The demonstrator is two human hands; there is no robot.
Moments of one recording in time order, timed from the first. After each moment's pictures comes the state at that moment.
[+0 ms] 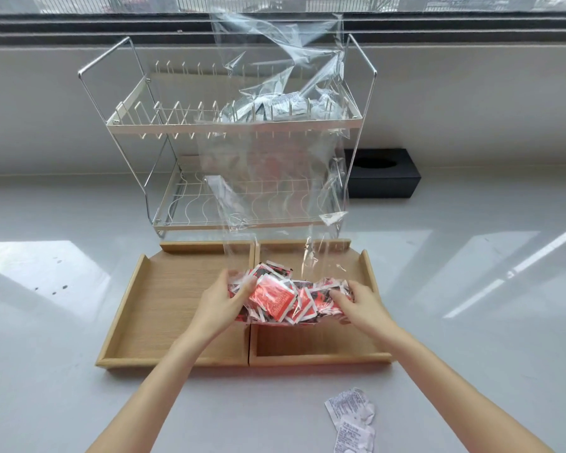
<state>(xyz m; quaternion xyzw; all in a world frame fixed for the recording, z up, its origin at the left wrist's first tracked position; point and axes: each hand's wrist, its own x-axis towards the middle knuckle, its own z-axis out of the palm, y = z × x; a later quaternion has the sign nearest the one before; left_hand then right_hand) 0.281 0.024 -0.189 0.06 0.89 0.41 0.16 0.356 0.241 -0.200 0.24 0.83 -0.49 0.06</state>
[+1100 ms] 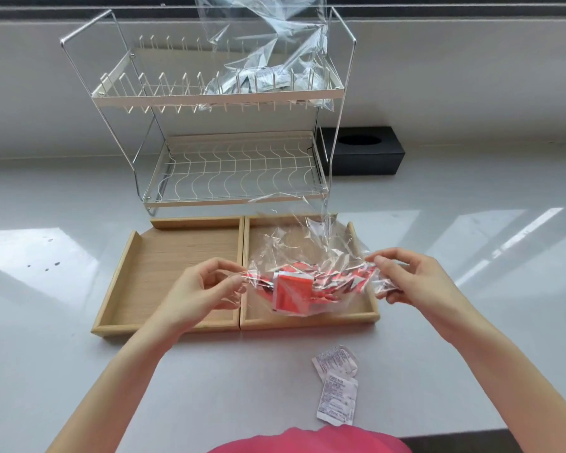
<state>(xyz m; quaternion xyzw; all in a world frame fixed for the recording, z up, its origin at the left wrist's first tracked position) 0.338 0.005 -0.136 0.07 0.77 0.59 0.25 0.436 0.264 -0.119 0.24 0.73 -0.64 -0.01</state>
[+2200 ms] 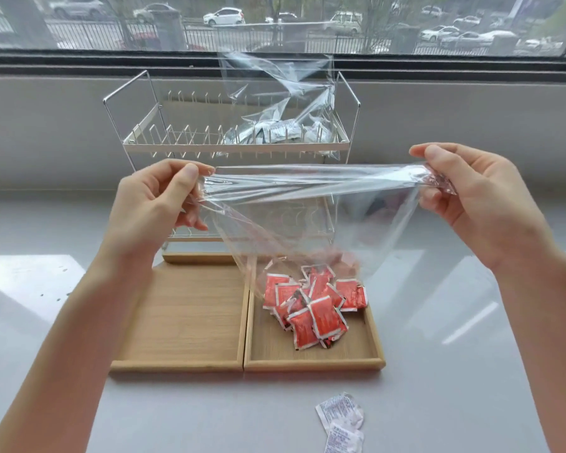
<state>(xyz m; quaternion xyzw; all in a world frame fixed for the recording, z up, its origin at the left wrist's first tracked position) 0.294 0.009 -0.006 0.16 0.73 0.66 -0.06 0.383 0.273 0.015 0.10 0.68 -0.69 -0.22</state>
